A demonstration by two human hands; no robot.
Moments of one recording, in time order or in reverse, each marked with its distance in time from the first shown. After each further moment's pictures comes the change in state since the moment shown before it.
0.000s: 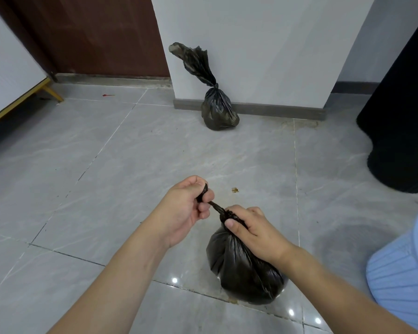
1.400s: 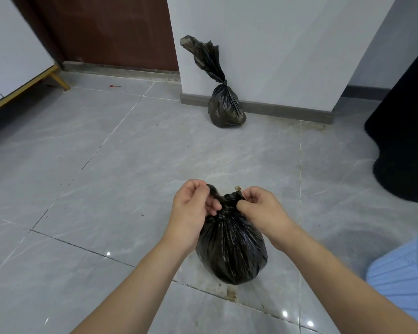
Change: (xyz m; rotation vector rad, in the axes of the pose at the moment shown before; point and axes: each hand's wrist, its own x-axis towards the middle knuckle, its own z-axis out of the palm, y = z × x) left_hand 0.006 -0.041 0.007 -0.021 0.279 0.233; right_hand 0.027 -0.026 -0.017 0.445 0.236 0.435
